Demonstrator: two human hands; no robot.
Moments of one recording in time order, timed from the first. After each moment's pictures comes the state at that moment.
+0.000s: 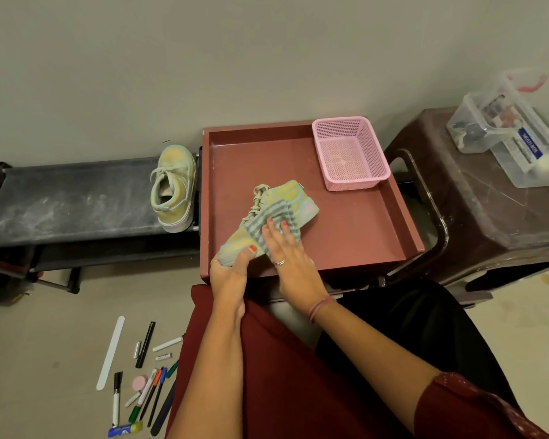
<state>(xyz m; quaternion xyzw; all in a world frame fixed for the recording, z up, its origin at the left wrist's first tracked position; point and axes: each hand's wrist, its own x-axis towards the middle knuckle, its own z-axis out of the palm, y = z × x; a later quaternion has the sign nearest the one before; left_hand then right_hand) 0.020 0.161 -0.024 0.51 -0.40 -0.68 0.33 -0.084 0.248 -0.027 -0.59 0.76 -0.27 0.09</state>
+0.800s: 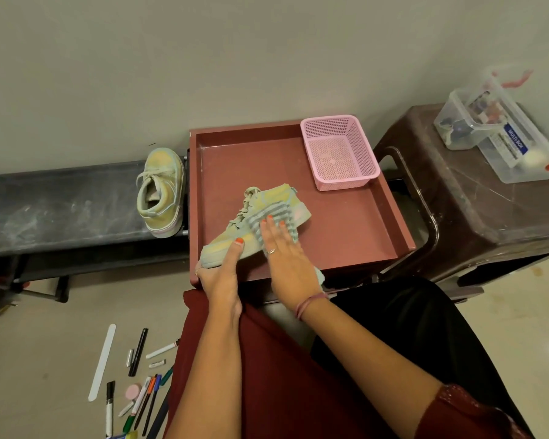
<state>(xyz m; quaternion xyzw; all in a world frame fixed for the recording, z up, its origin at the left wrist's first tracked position) 0.007 0.156 -0.033 0.53 -0.29 -0.70 0.39 -0.087 0.238 -0.003 -0.53 0.82 -0.20 0.13</state>
